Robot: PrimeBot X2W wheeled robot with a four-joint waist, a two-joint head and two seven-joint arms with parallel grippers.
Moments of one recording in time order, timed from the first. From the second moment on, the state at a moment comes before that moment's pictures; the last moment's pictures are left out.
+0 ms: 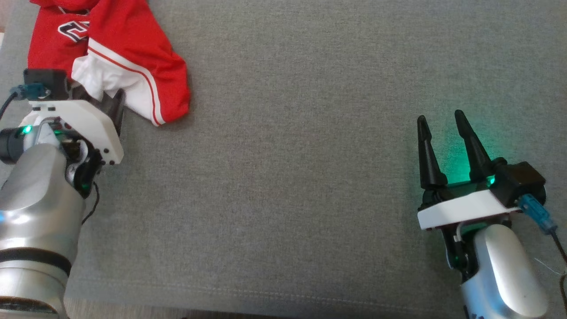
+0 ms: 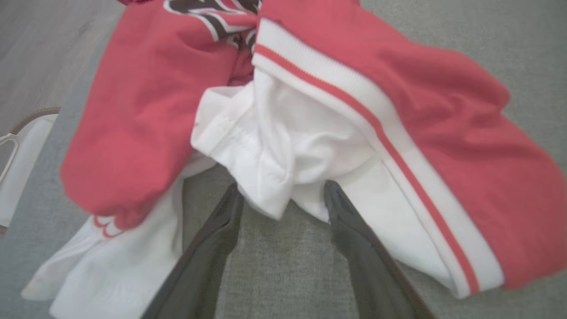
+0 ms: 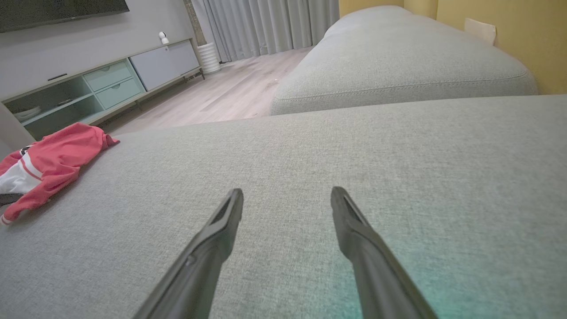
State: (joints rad) left arm -0.82 0.30 -0.35 1.00 -0.44 -0.13 0.03; right arm -0.22 -0.05 0.08 0.21 0.14 0.13 -0.20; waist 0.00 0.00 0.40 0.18
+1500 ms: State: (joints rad) left arm -0.69 0.26 -0.86 0.38 -0.41 -0.13 -0.25; right arm -0.18 -0.05 0.10 0.33 0.25 0.13 -0.25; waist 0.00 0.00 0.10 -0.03
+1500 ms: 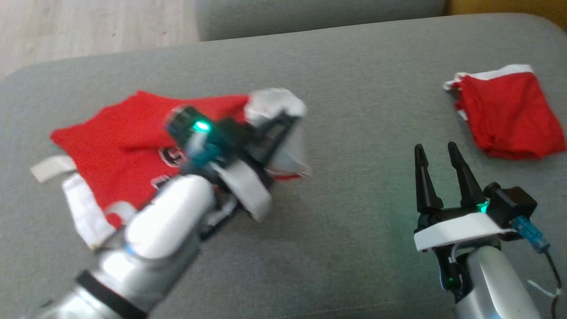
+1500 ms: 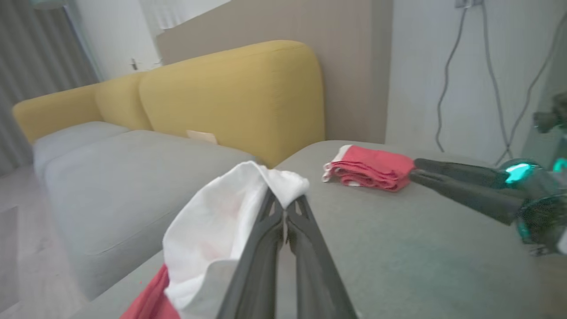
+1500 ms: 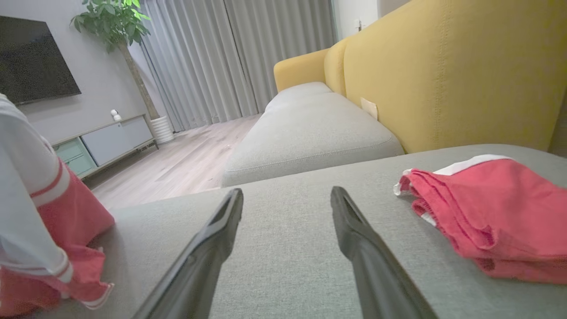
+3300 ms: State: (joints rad) left arm -0.03 0.08 -0.24 0.18 -0.32 -0.09 -0.25; right arm -0.08 -0.05 0.10 0.32 0.24 0.13 -0.25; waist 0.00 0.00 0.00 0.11
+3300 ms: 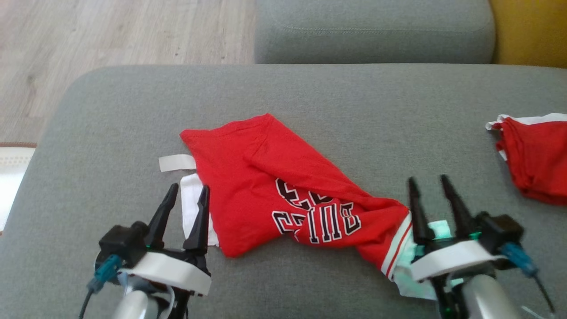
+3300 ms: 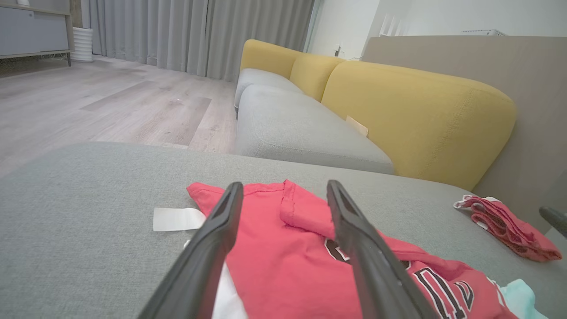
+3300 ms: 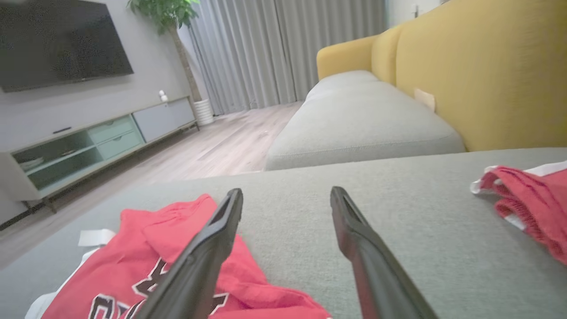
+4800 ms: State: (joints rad) left arm -0.16 0.05 -0.32 0.23 -0.40 -0.11 -0.25; right arm -0.89 -0.07 0.69 1.15 0.27 0.13 0.03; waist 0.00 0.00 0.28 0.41
